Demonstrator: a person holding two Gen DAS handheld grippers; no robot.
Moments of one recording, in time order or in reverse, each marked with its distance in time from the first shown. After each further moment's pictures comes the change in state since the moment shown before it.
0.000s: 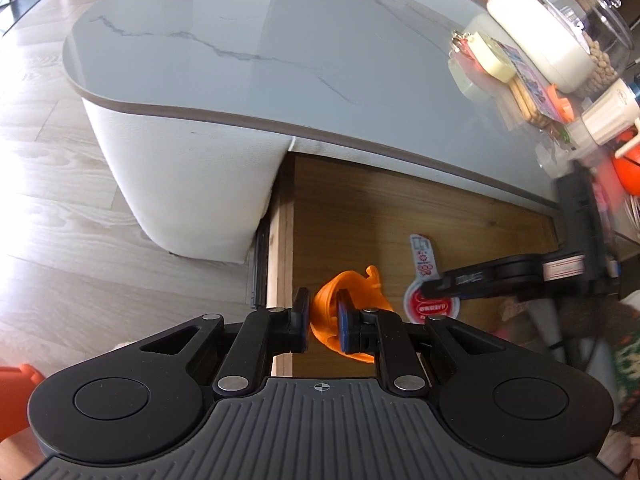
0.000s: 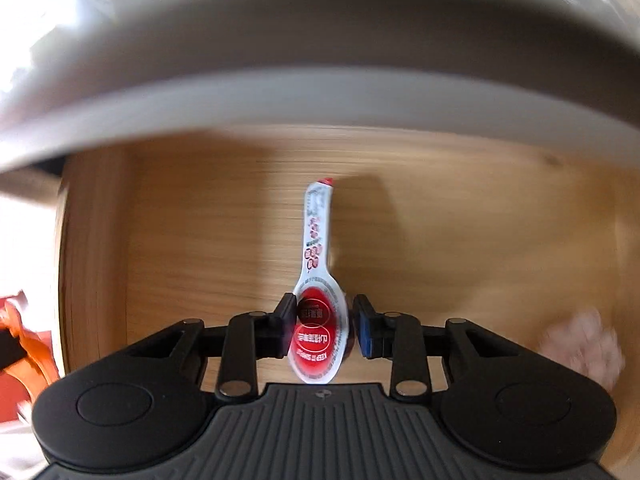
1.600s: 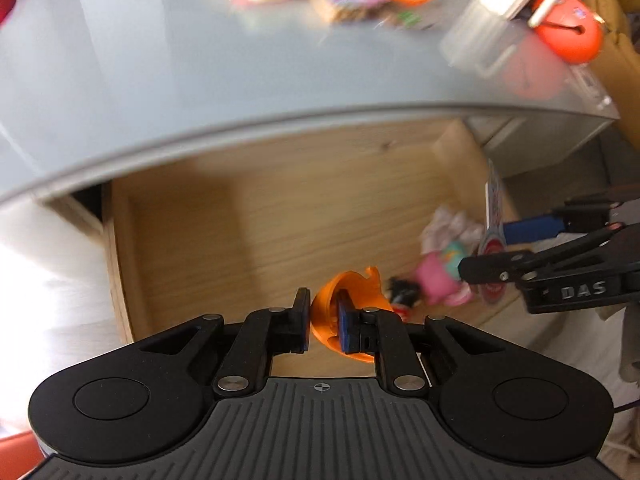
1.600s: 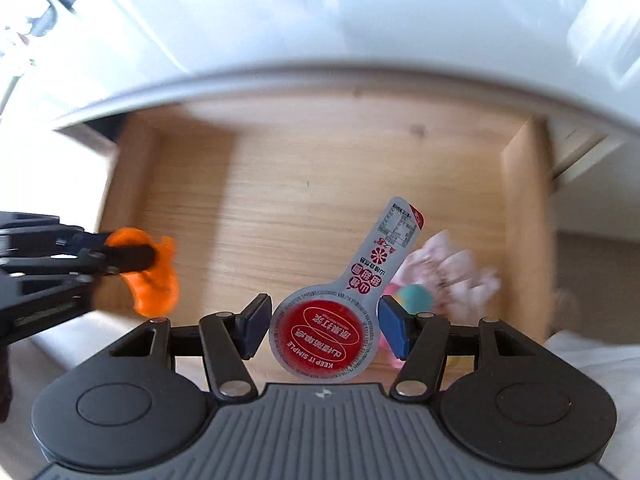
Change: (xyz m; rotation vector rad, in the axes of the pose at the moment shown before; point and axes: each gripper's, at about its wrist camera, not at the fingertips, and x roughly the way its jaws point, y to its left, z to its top) left arm 0.006 -0.151 -0.015 0.359 0.110 -0.008; right arm -0.101 -0.103 -0.069 -0.160 -0.138 0.084
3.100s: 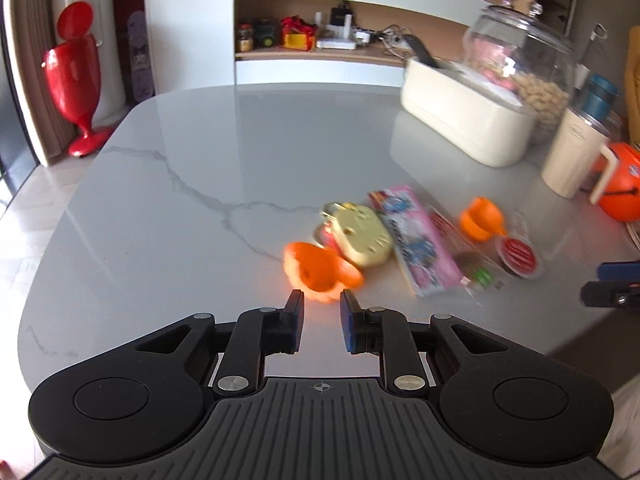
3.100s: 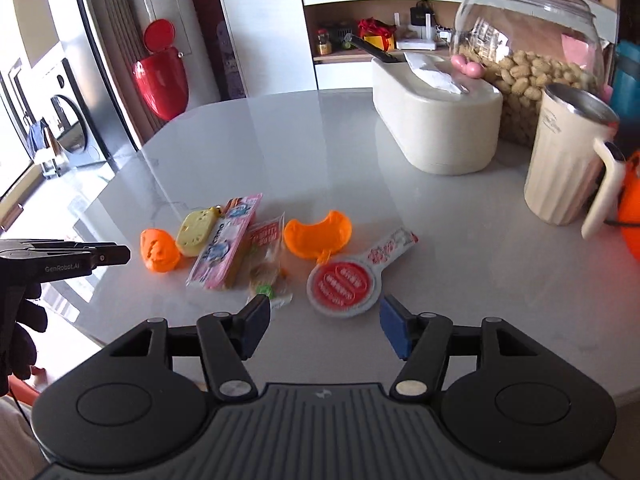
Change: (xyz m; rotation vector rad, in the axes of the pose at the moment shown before) left arm -0.045 0.022 0.095 -0.051 -0.415 0.194; right arm -0.104 -0.089 0.085 -0.012 -0.490 -0.001
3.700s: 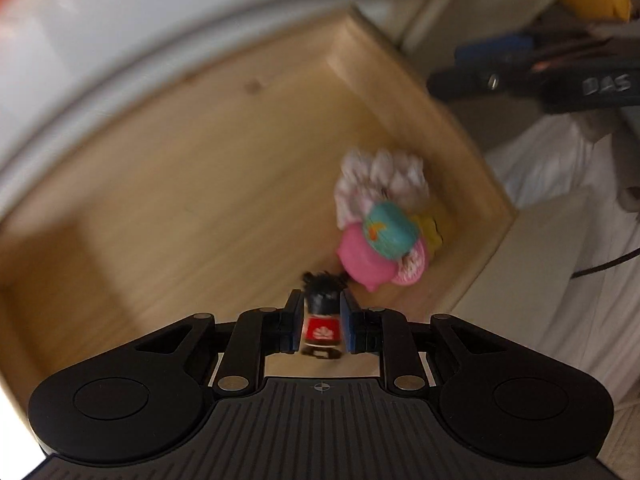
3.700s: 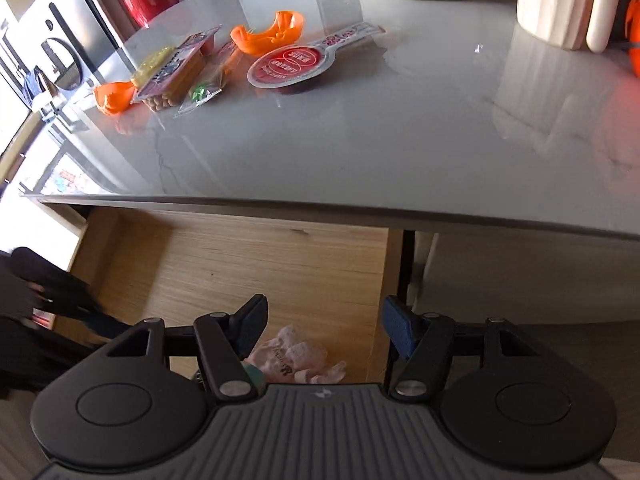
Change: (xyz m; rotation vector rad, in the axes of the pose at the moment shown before) left arm 0.117 -0.118 -0.115 0.369 0.706 -0.406; right arm 0.047 -0.046 -0.091 0.045 0.274 0.030
